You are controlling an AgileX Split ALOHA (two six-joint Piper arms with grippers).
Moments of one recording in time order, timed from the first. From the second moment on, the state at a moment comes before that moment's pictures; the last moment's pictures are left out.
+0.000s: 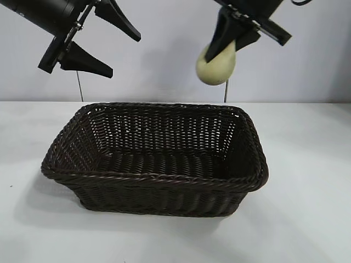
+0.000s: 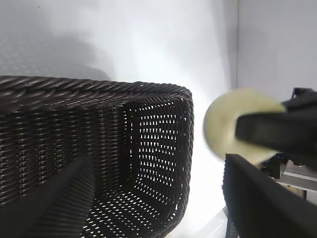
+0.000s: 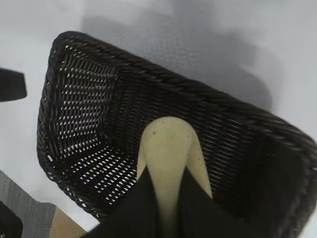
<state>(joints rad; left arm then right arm) -0.20 1.87 -1.43 -1.03 0.94 0.32 0.42 2.05 -1.82 0.42 1.18 -0.12</state>
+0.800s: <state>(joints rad) -0.20 1.87 -1.43 -1.03 0.95 0.32 0.42 2.13 -1.82 0.38 1.19 -0.08</state>
